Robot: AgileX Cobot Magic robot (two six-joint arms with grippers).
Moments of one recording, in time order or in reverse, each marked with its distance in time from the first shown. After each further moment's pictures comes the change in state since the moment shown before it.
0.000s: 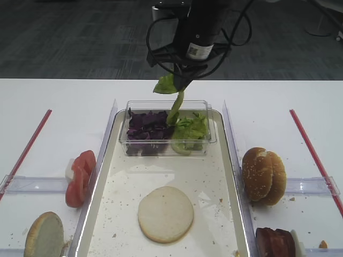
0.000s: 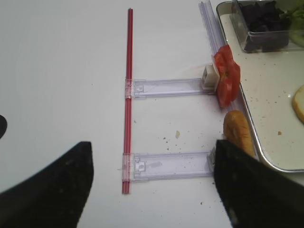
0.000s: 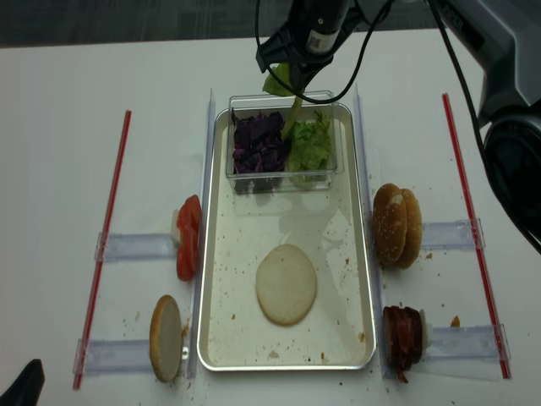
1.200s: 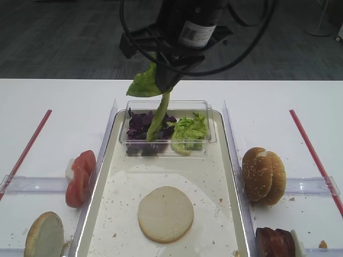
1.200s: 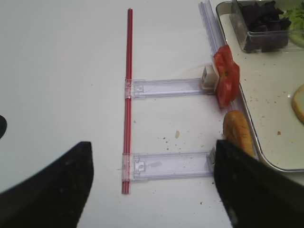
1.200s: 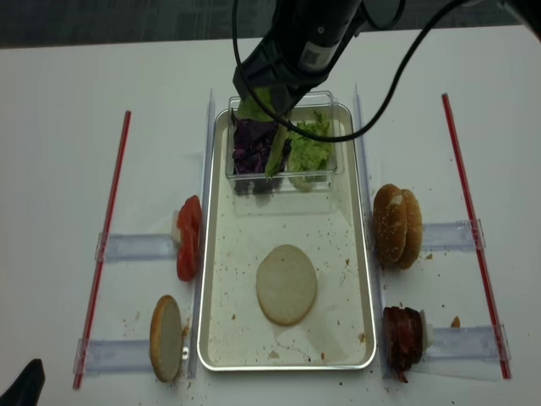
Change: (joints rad) left arm 0.000 0.000 0.000 0.000 0.000 0.000; right arm 0.156 -0.367 0.309 0.034 0.010 0.018
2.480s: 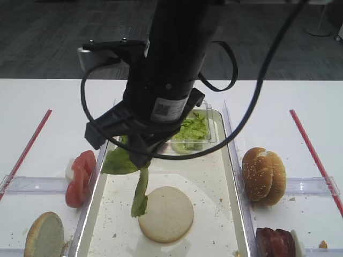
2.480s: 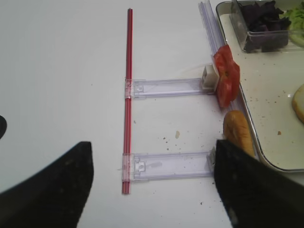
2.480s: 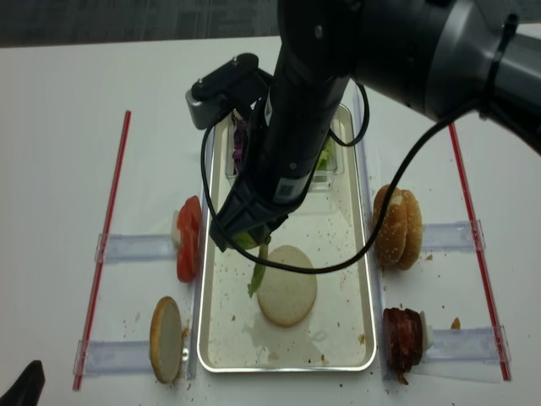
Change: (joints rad) left arm 0.000 0.000 0.000 0.000 0.000 0.000; right arm 0.184 -0.052 0.252 0.067 -0.061 -0.044
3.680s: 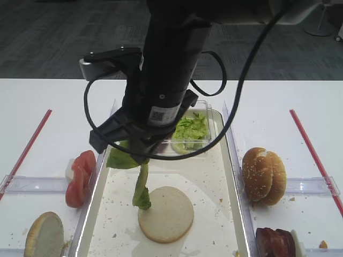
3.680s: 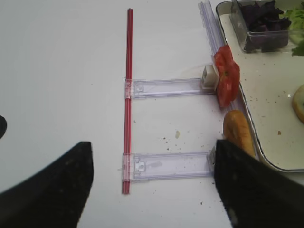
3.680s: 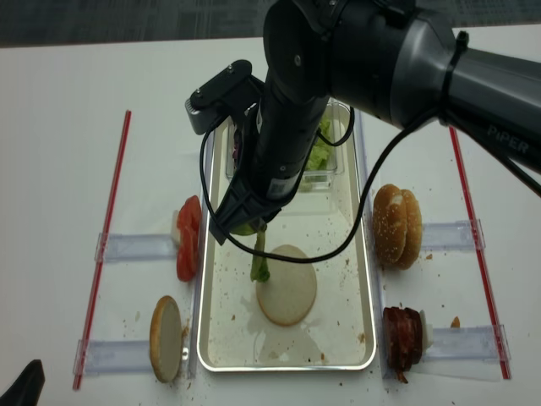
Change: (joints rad) left arm 0.000 0.000 0.000 0.006 0.000 0.000; right arm -0.002 0.064 -0.002 -0.062 -0.096 -0.011
